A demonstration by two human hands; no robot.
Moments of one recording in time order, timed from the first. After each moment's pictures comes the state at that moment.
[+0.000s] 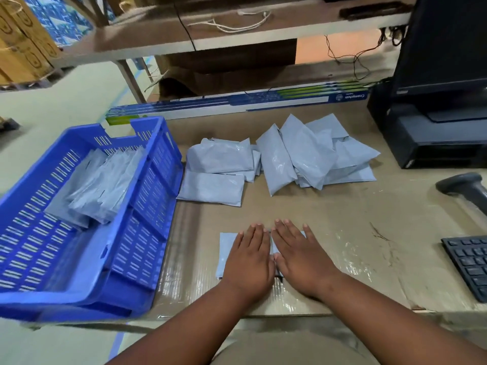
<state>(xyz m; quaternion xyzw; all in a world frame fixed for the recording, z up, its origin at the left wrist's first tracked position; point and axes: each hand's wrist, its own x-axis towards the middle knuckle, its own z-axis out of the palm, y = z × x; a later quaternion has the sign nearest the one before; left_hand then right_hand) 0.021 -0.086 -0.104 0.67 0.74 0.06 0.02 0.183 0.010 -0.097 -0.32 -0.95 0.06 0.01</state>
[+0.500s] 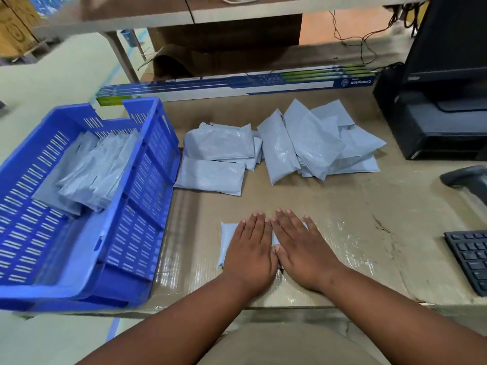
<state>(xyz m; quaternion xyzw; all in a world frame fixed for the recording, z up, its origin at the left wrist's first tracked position) 0.023 -0.085 -0.107 0.68 0.73 0.07 0.01 0.184 0.011 -0.102 -0.32 -0.94 0.07 -0.01</state>
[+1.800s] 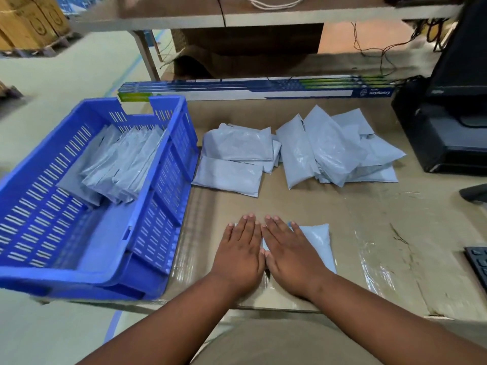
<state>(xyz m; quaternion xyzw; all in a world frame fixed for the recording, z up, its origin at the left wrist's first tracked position) -0.031 -0.118 -0.106 0.65 0.75 0.06 0.02 0.128 -0.024 -0.088 -0.28 -0.95 0.10 -0.01</state>
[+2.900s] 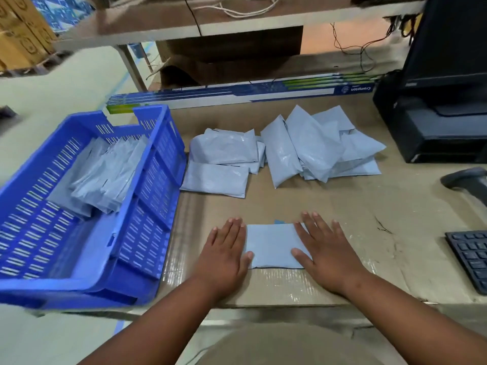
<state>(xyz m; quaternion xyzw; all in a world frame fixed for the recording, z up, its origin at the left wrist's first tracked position) -0.043 -0.131 -0.098 0.66 0.75 0.00 0.06 0.225 0.014 -0.087 -0.38 -0.92 0.08 -0.06</state>
